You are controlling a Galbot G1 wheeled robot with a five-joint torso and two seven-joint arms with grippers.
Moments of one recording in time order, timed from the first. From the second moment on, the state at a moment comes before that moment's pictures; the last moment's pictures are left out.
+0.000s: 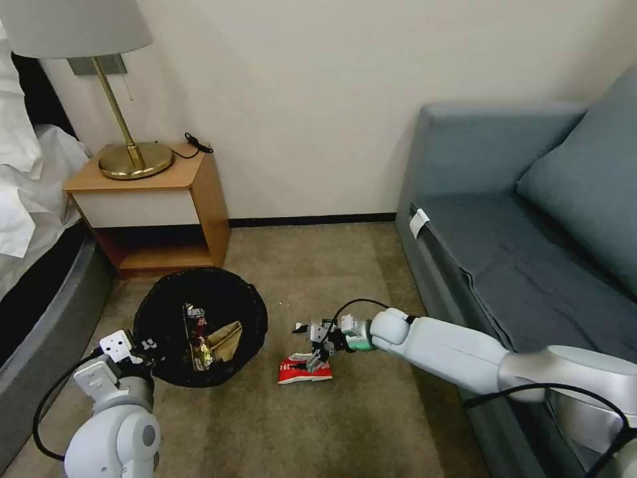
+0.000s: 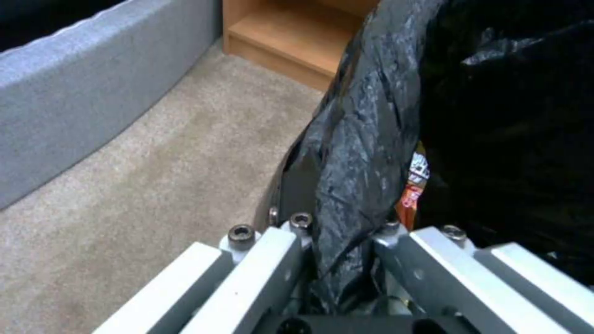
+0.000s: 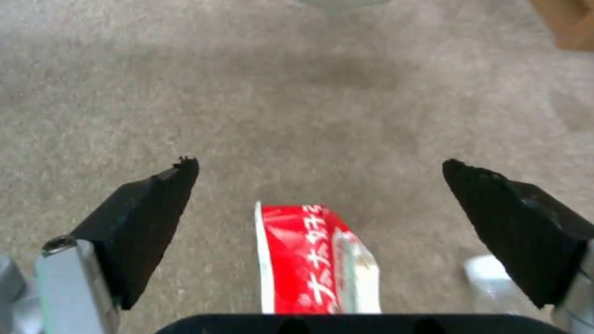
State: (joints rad) left arm 1.47 -1.61 -0.81 -2.21 -0.37 0.63 -0.33; right arm -0.21 1.17 -1.05 0.98 0.58 0.20 -0.56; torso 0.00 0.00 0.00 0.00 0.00
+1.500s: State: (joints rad) left arm 1.48 -1.61 -0.80 -2.19 -0.36 0.61 -0.33; right arm -0.30 1.40 -0.92 0.43 0.42 0.30 -0.64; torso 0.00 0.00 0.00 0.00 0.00
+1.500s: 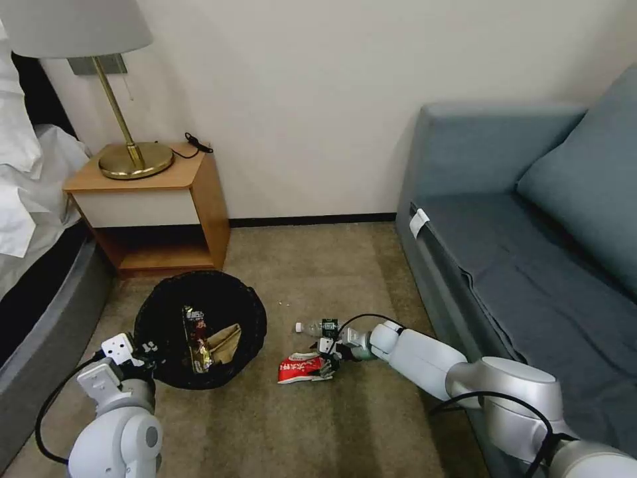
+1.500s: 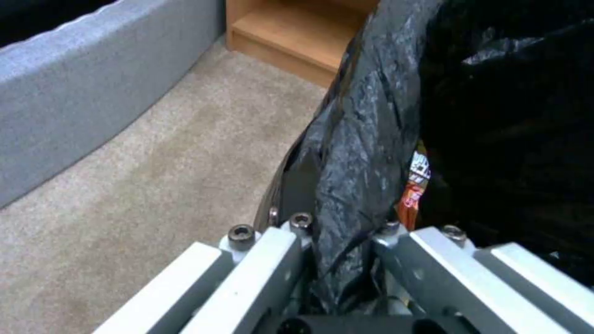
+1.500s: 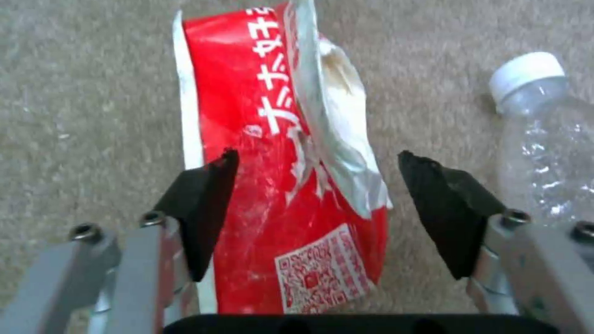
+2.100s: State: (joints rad) left arm 1.47 -1.61 -0.80 -2.18 -0.35 0.61 -0.33; right arm -0.33 1.38 -0.90 0.44 0.42 0.32 -0.64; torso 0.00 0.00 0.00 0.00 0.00
